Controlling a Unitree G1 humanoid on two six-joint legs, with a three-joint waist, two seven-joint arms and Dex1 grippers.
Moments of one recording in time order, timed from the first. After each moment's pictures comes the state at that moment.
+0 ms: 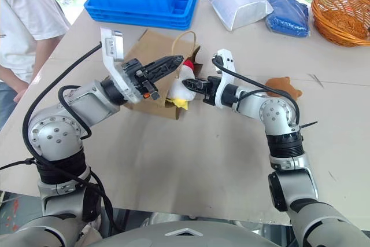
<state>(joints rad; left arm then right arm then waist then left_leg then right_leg) -0.49 0.45 0.22 -0.44 -1.14 0.99 -0.30 -0.64 -0.14 0.01 -0.01 1.03 1.04 0.21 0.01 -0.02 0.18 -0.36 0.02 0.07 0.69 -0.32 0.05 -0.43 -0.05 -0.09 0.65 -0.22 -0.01</state>
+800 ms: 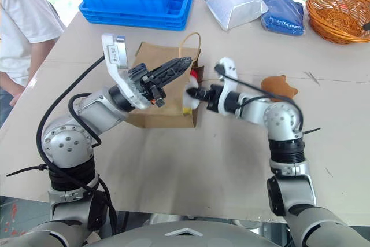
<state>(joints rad) -0.43 0.39 0.15 -0.48 -1.15 0.87 -0.33 -0.55 -0.13 0.01 -0.08 0.99 1.14 0.19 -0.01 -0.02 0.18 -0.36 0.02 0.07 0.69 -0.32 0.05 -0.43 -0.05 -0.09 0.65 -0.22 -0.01</state>
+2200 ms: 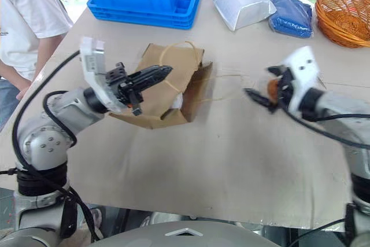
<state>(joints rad) -0.37 0.65 0.20 -0.42 -1.01 0.75 -0.67 -0.31 -0.83 -0.18 -0.43 0.55 0.87 0.53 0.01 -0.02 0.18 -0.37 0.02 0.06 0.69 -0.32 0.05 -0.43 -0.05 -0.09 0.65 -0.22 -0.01</state>
